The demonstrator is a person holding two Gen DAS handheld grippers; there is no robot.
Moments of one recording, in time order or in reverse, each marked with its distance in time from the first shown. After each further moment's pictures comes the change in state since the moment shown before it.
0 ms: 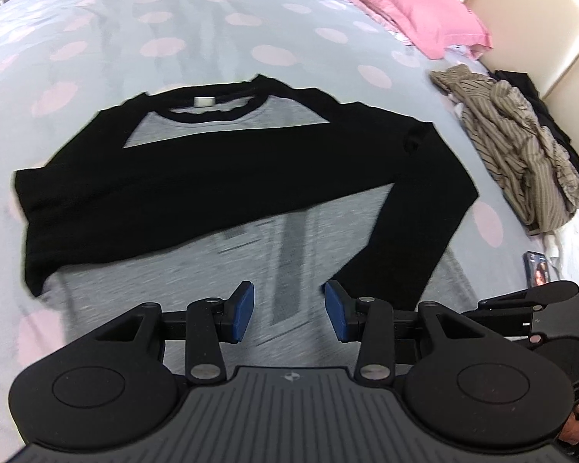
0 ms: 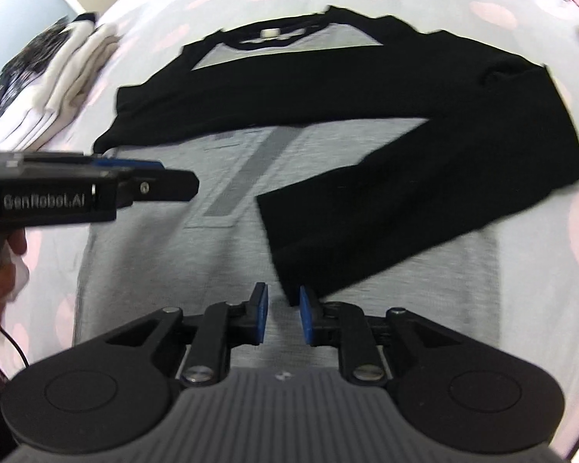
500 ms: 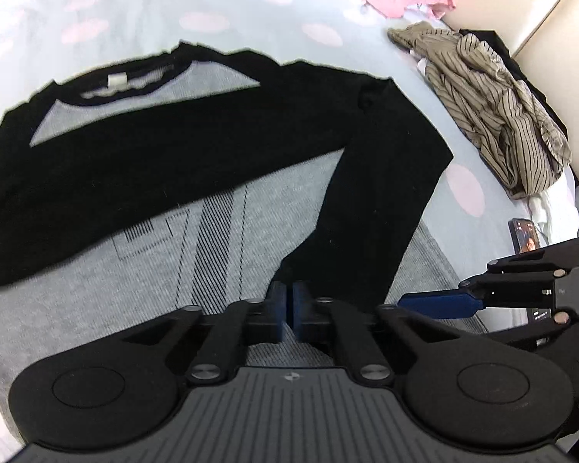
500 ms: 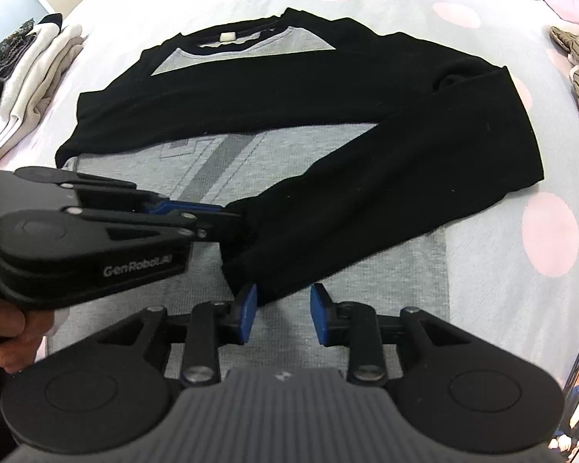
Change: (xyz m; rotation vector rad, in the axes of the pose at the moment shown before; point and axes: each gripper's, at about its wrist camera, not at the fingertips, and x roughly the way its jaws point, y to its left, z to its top) left arm 0.044 -0.032 0.001 0.074 0.057 -0.091; right arm -0.005 -0.008 0.009 0.010 0.018 -0.107
